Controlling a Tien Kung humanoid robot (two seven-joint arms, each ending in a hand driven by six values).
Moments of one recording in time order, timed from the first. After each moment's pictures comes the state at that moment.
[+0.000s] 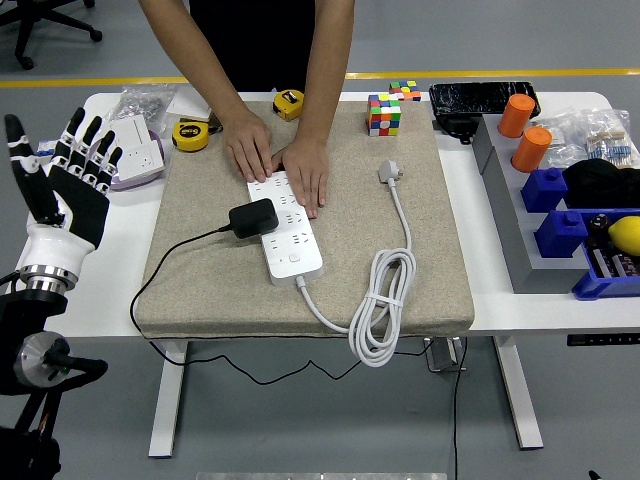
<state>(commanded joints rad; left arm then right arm) -0.07 0.08 -1.50 -1.54 0.92 0.05 0.00 0.05 -0.10 1.50 0.18 -1.44 -0.05 0.02</state>
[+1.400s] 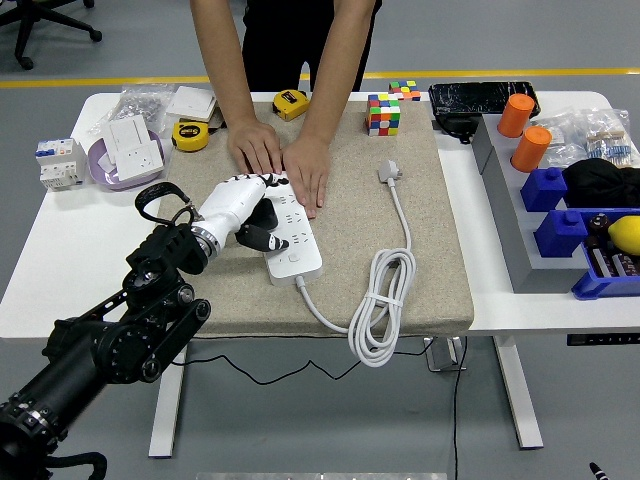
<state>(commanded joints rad) -0.55 0.00 -1.02 -0.91 2.17 0.12 0.09 0.07 -0.11 1.49 0.18 -1.43 -0.05 0.02</state>
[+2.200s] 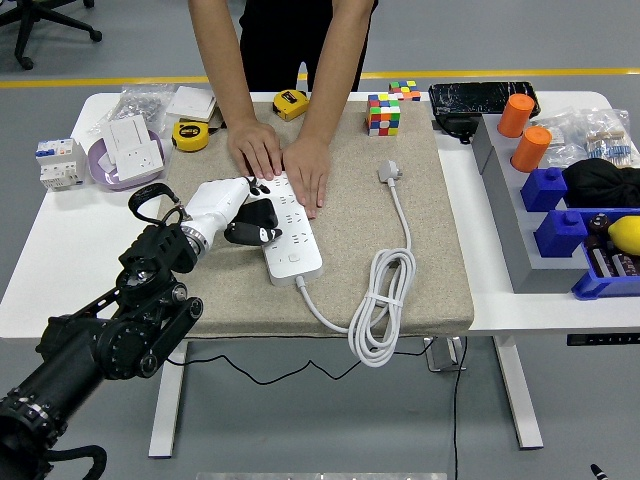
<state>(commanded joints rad) -0.56 0.00 -1.05 -0.83 2.25 0.15 0.10 0.07 -0.11 1.49 0.18 -1.43 -0.05 0.02</state>
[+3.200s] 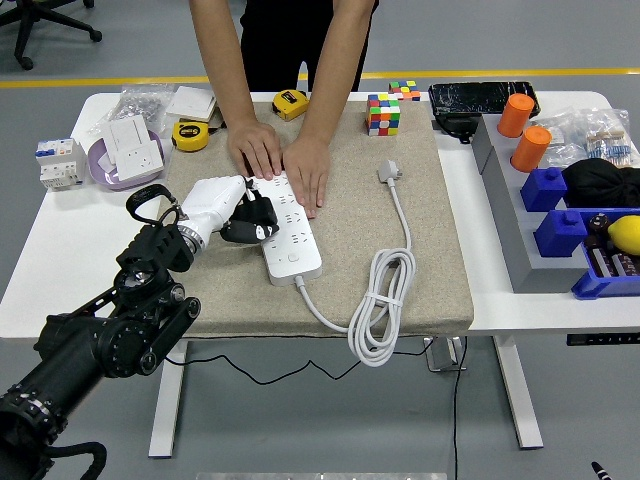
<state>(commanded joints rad) -0.57 0.00 -1.05 -0.78 2.27 0.18 0.09 0.07 -0.11 1.49 0.18 -1.43 -0.05 0.02</state>
